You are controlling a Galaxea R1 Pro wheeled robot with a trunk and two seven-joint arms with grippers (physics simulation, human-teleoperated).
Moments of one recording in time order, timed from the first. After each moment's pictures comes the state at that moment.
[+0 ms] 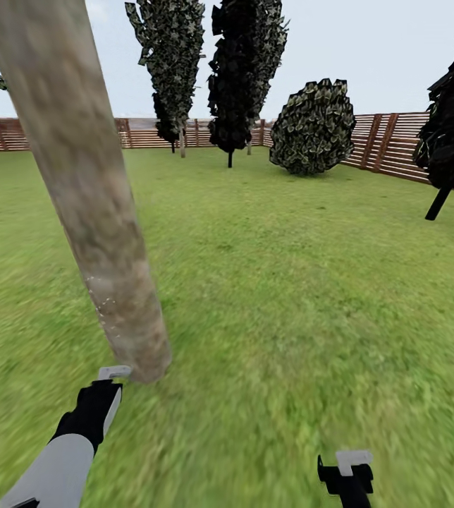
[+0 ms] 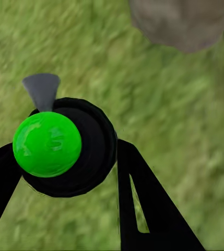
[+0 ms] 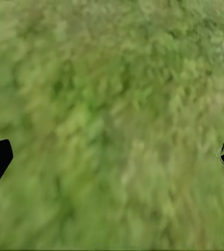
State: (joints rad) left arm -0.68 -0.02 0.39 -0.60 -0.33 0.51 0.28; right arm -0.48 -0.05 0.09 -0.05 0.09 -0.48 -0.27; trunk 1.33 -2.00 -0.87
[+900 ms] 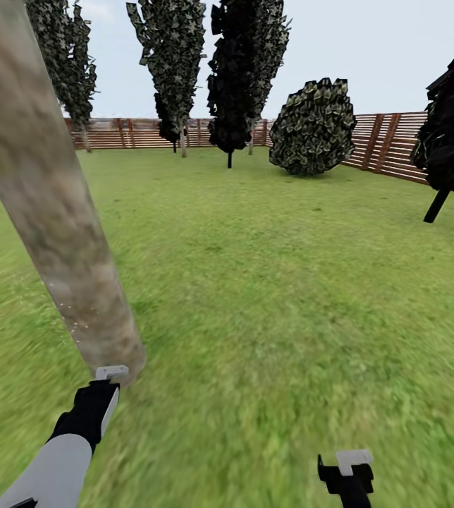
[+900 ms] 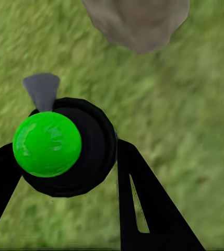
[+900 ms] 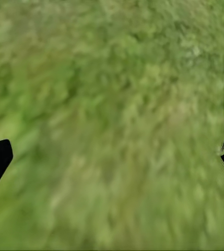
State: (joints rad) left arm -0.68 -0.01 0.39 -0.61 -0.33 0.51 0.28; right arm -0.48 -0.05 0.09 -0.05 0.09 -0.48 -0.27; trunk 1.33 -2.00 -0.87
